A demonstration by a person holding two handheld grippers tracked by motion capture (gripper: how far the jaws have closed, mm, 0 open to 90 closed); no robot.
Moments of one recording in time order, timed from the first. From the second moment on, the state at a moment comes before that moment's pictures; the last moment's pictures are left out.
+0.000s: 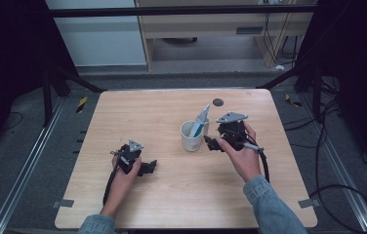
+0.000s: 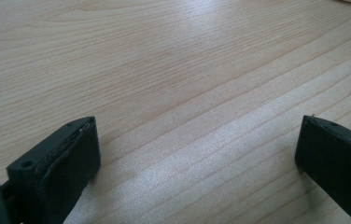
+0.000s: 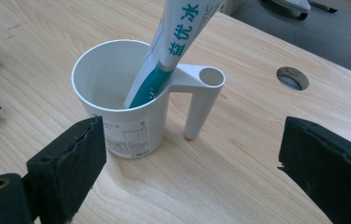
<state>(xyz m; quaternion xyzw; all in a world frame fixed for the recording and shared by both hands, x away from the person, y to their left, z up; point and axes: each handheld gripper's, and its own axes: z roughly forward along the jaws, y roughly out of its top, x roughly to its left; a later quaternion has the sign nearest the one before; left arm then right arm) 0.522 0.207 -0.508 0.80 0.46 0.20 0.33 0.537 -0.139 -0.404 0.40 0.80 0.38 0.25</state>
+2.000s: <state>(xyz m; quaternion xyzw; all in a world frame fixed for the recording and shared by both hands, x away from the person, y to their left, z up) 0.522 0.205 -0.509 0.80 0.46 0.20 0.33 0.515 -0.212 -0.496 0.44 0.80 0.35 0.21</state>
